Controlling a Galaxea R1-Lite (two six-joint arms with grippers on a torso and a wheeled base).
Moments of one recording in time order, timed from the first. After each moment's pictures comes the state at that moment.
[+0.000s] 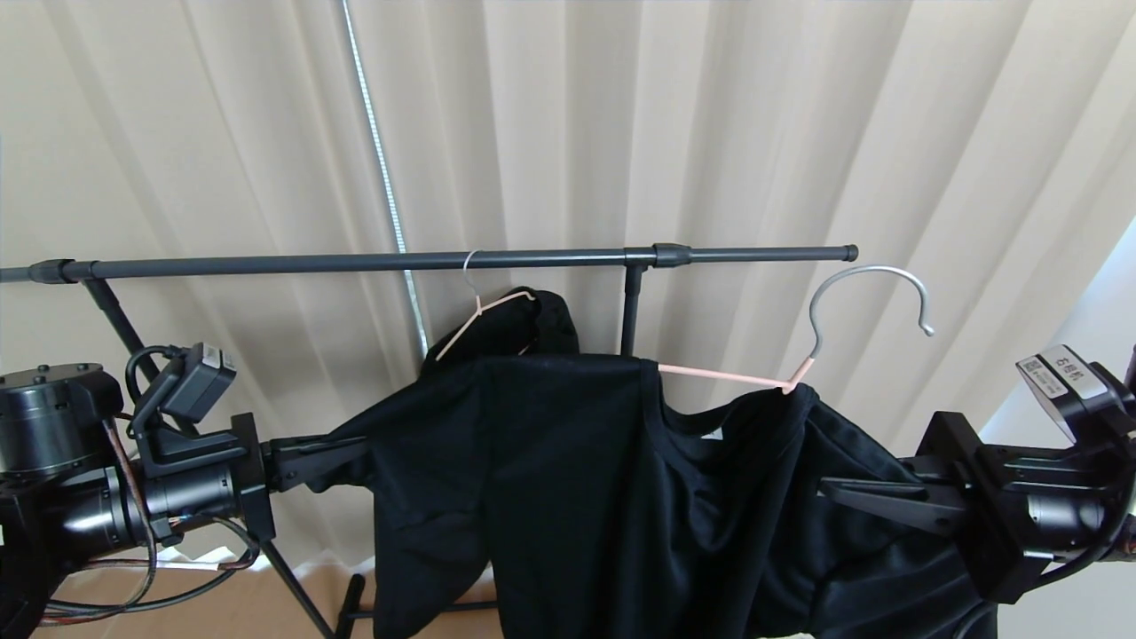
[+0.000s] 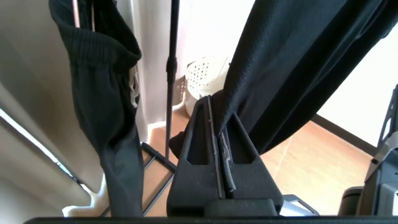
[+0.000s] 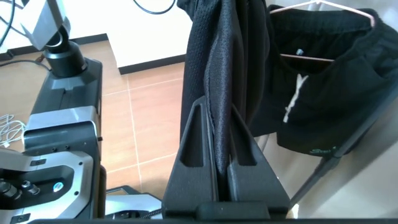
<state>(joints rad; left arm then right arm) 0.07 1.67 -0.38 -0.94 -0.96 0.21 0.13 1.49 -0.39 -0.80 1.15 -0.21</state>
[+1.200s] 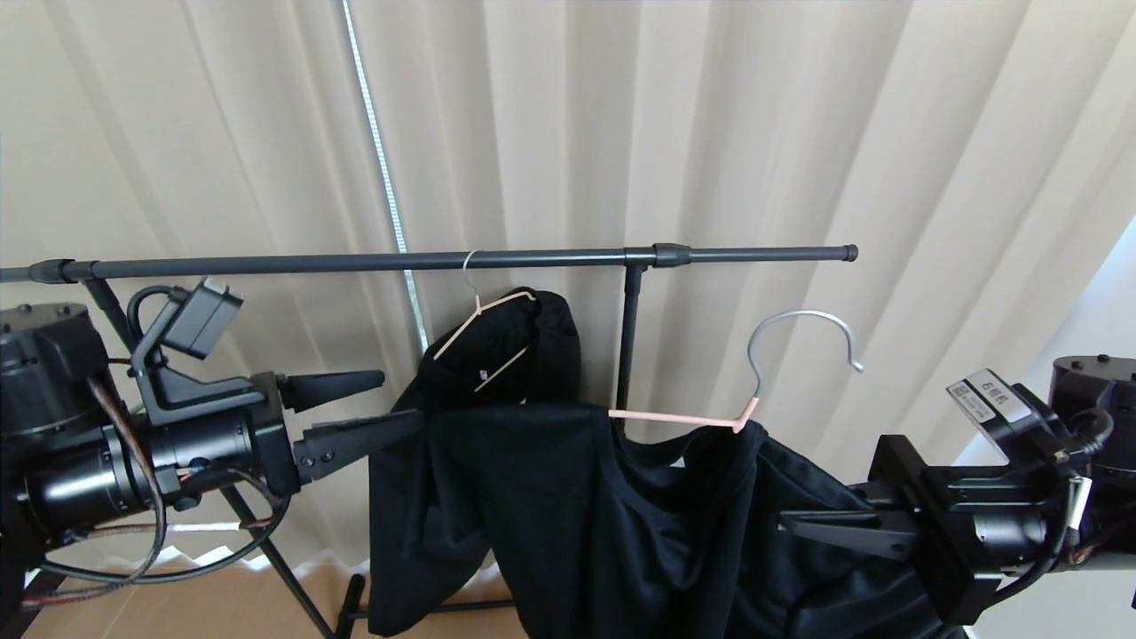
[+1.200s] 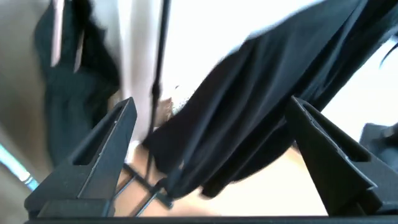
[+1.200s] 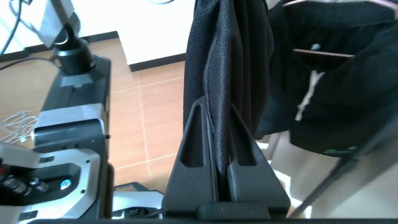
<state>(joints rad) -0.11 1.52 -0.51 -0.80 -0.83 -0.07 0.24 1.58 -0.39 -0.80 1.14 -0.22</state>
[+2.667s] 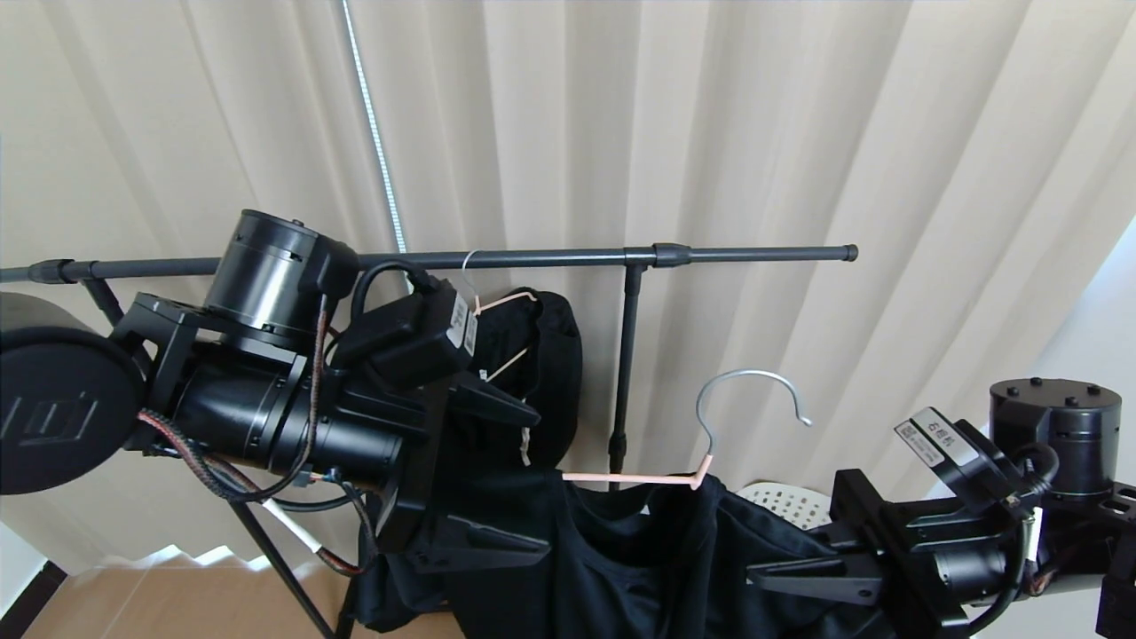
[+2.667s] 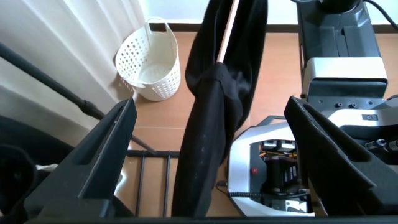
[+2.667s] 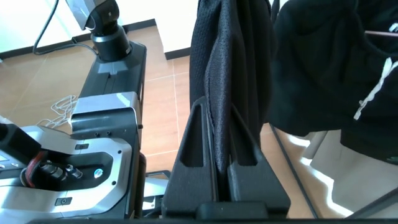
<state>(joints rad) -0.50 1.62 -1.06 0.16 -0.80 0.69 0.35 1.63 -0.38 -0.80 1.14 -0.24</state>
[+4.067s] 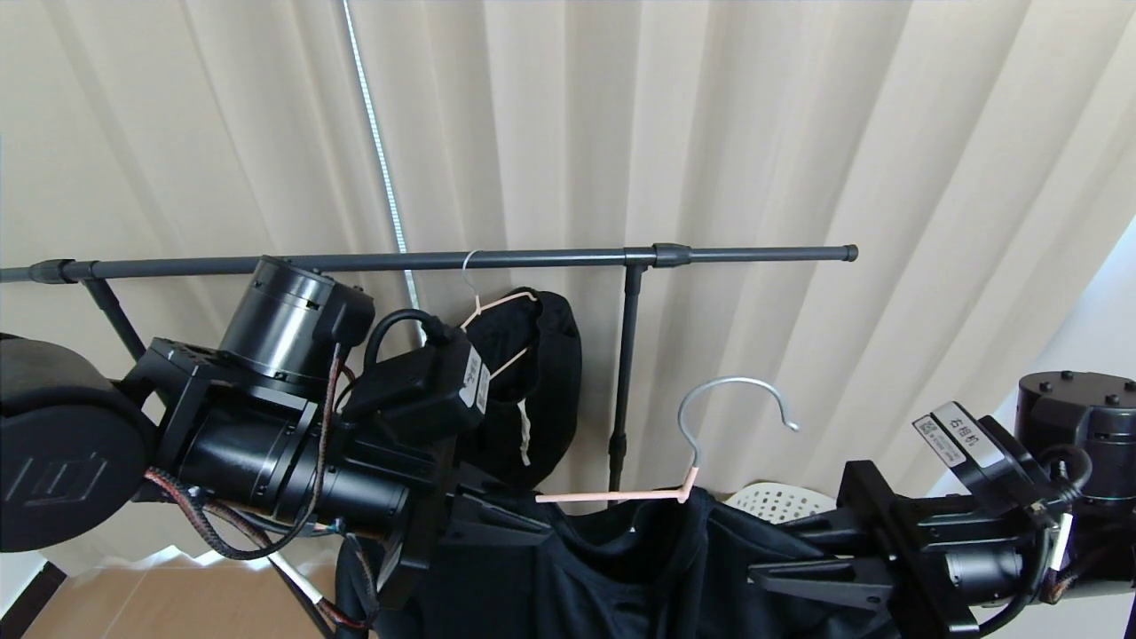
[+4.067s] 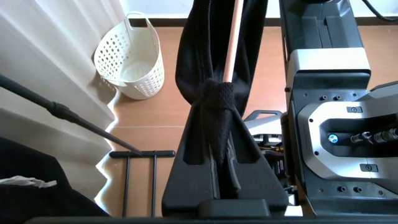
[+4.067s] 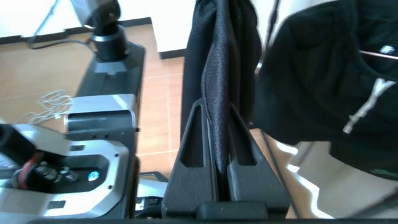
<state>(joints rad) -0.54 1.61 -0.96 0.11 -0.79 0.68 0.38 1.57 -0.38 -0.80 1.07 -0.24</state>
